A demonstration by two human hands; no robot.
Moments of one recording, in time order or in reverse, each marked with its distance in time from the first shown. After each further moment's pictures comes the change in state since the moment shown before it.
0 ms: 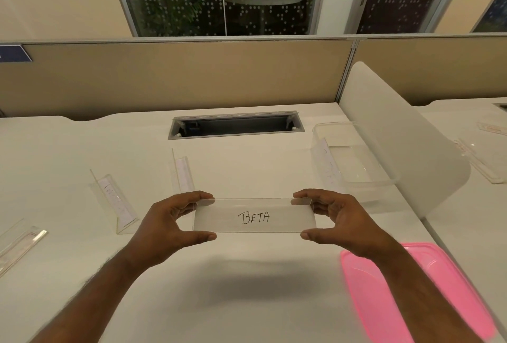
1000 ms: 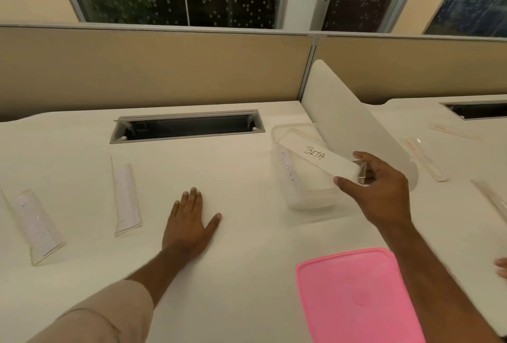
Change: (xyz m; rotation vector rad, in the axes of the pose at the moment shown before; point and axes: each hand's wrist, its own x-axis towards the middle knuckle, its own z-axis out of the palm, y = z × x) left_hand 0.100 -0.101 0.157 0.809 -0.019 -0.220; right_hand 0.004 0.020 -0.135 -0.451 0.836 0.045
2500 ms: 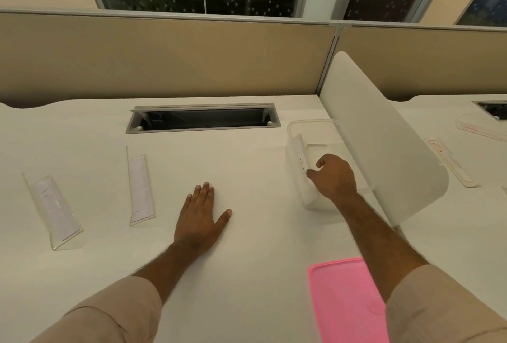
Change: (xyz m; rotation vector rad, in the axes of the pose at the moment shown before) left_hand -0.001 0.004 -0.006 -0.018 -0.021 -0.005; right_hand 0.043 0.014 0.116 -0.501 -0.303 0.215
